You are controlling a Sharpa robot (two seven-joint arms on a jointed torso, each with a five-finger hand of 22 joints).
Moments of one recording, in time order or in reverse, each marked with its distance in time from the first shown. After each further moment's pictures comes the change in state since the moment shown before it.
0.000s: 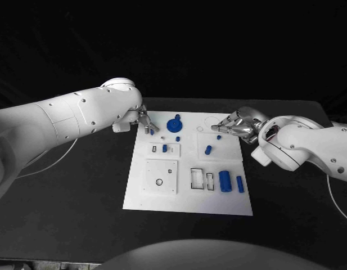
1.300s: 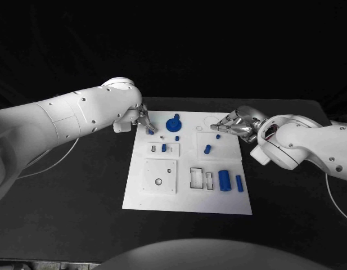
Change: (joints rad) left arm -0.002 0.011 0.000 -0.013 0.039 0.008 0.012; left_hand 0.193 0.016 0.091 -0.002 0.120 0.007 -0.007 -0.032 0.004 -0.004 -0.011 0.000 0.001 0.000 0.000 0.000 0.000 0.000 0.000 0.000 0.000 0.000; right arm 0.000 0.002 0.000 -0.003 -0.001 0.000 0.000; right_hand 0.000 0.000 0.000 0.000 0.004 0.000 0.000 0.000 0.000 0.000 0.000 0.000 0.000 0.004 0.004 0.000 0.000 0.000 0.000 0.000 0.000 0.000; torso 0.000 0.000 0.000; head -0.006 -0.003
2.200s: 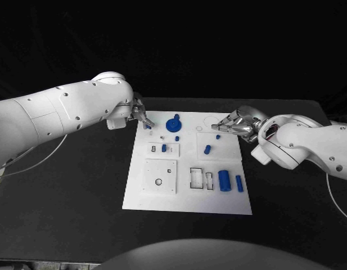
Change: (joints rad) left arm 0.036 -0.088 0.013 0.112 0.011 -0.047 0.020; left_hand 0.037 -0.014 0.027 -0.001 0.010 0.001 0.000 -0.007 0.003 0.000 0.000 0.000 0.001 0.000 0.000 0.000 0.000 0.000 0.000 0.000 0.000 0.000; right arm 0.000 -0.003 0.000 -0.006 -0.001 0.000 -0.003; right_hand 0.000 0.000 0.000 0.000 0.000 0.000 0.000 0.004 0.000 0.000 0.000 0.000 0.001 0.000 0.000 0.000 0.001 0.000 0.000 0.000 0.000 0.000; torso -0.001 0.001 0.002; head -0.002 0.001
